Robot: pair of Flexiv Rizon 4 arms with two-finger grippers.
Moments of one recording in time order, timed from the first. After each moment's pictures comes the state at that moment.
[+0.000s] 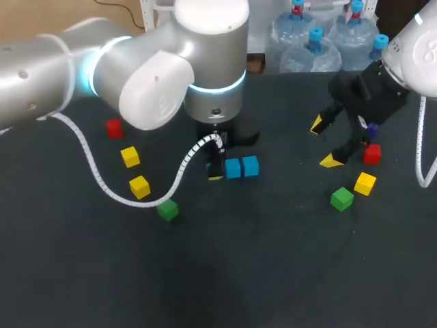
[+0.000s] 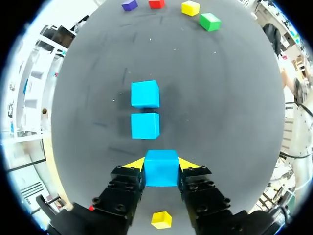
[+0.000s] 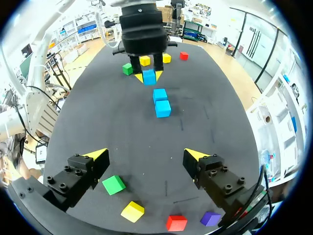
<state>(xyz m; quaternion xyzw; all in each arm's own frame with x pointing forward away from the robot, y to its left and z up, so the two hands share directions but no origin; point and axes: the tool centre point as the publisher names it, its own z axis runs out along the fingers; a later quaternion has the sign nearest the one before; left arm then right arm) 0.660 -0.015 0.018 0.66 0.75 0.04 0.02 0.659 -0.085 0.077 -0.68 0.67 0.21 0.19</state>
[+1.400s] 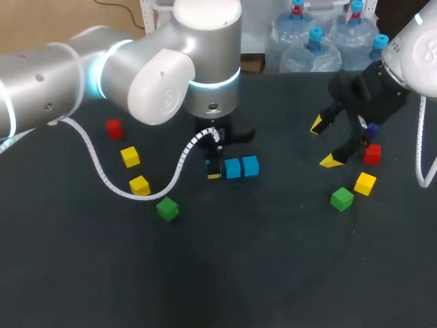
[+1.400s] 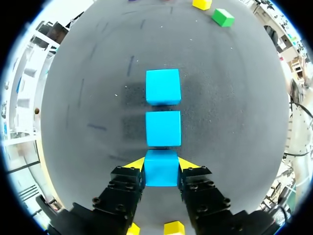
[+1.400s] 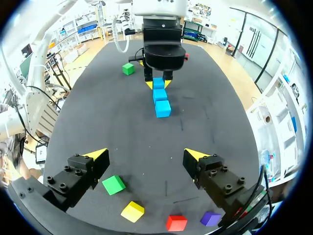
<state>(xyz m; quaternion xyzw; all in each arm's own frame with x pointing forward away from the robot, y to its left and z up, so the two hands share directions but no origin) 0.685 -0.013 -0.007 0.66 0.75 0.02 0.00 0.659 -0.085 0.077 -0.68 0.67 0.21 0.19</state>
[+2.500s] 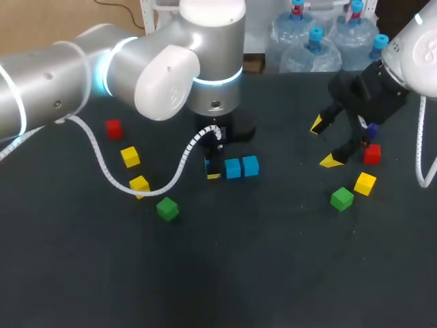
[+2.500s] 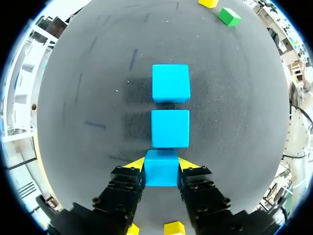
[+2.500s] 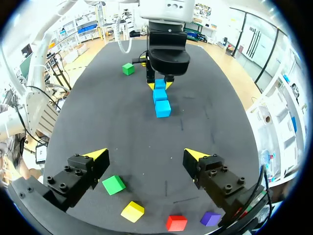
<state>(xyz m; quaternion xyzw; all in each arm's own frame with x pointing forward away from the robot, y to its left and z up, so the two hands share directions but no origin) 0.689 -0.011 -0.013 0.65 0.76 0.01 -0.02 0.659 -0.085 0.077 -0.68 0.67 0.21 0.19</state>
